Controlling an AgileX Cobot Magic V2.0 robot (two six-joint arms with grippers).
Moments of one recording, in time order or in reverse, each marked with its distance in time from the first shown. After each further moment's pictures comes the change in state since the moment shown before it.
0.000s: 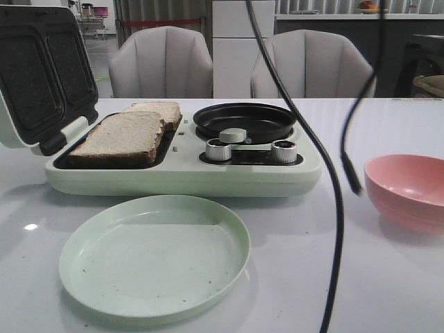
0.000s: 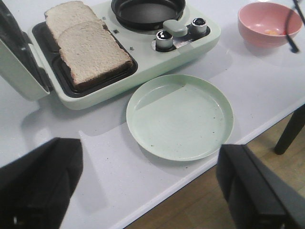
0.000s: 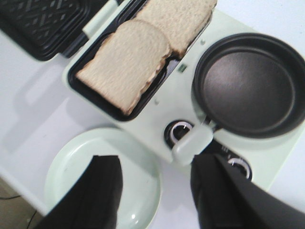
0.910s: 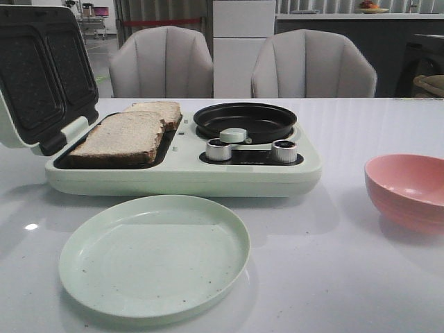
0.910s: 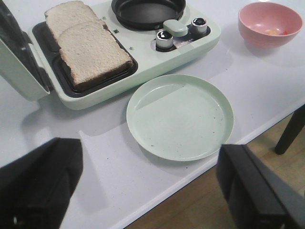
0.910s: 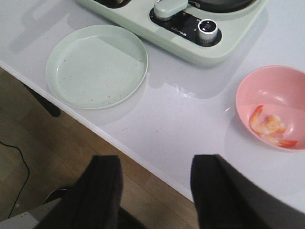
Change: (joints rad) left arm 0.000 0.000 0.000 0.000 0.000 0.000; right arm 0.017 -0.997 0.952 -0.052 -0.092 0.046
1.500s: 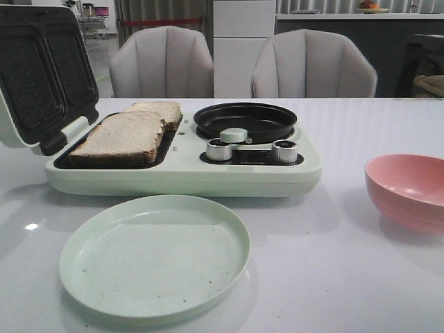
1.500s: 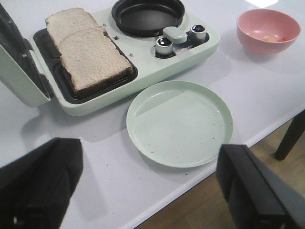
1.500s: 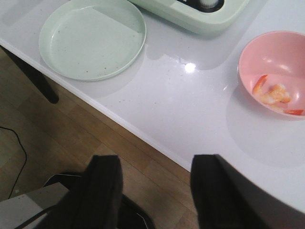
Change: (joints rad) left arm 0.000 0.000 0.000 0.000 -0.023 0.000; right arm 0.000 -0.110 0.111 0.002 0.034 0.003
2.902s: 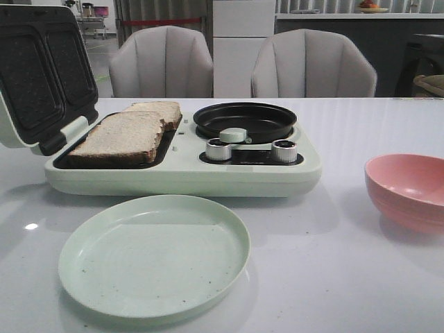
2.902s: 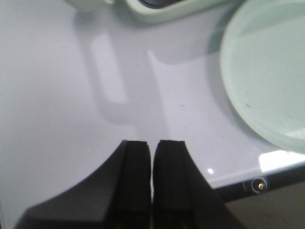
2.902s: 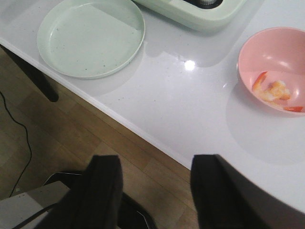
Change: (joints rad) left arm 0.377 0.728 -0.288 0.014 0.125 0.016; right arm 0.000 0.000 0.000 0.000 0.006 0.002
